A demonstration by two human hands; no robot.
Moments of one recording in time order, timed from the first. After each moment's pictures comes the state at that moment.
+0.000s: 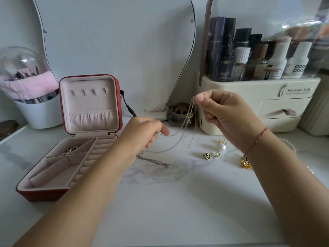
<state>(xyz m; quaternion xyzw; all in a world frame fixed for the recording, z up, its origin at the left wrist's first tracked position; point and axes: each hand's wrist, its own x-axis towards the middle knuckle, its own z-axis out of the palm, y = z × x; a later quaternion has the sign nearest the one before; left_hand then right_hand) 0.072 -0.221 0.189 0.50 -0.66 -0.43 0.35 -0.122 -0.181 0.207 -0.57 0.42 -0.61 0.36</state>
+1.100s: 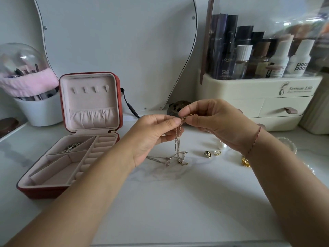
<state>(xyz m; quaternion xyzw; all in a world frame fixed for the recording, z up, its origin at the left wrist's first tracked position) 0.060 -0.218 0.180 0.33 -0.61 -0.61 0.39 -0.116 -0.183 0.199 -0.65 0.46 -0.47 0.39</state>
